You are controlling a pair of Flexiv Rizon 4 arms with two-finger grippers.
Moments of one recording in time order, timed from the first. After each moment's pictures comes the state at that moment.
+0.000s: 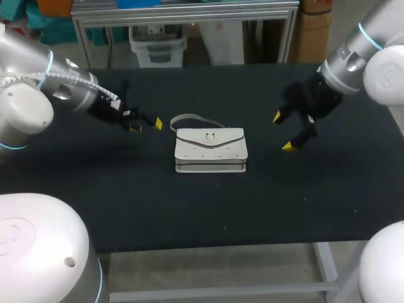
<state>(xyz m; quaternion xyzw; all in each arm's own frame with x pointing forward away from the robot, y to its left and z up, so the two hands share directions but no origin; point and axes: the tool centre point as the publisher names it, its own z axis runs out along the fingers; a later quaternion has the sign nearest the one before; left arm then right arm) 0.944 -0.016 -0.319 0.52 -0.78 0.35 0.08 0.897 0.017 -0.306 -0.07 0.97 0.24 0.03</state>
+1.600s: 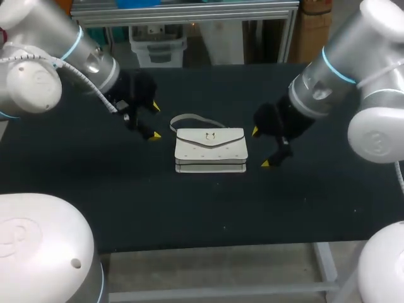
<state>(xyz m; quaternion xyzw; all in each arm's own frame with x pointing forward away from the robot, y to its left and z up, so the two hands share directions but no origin) 0.932 -0.033 -0.287 0.02 -0.96 0.26 -0.08 0.861 0.069 -0.316 -0.10 0.97 0.18 0.09</state>
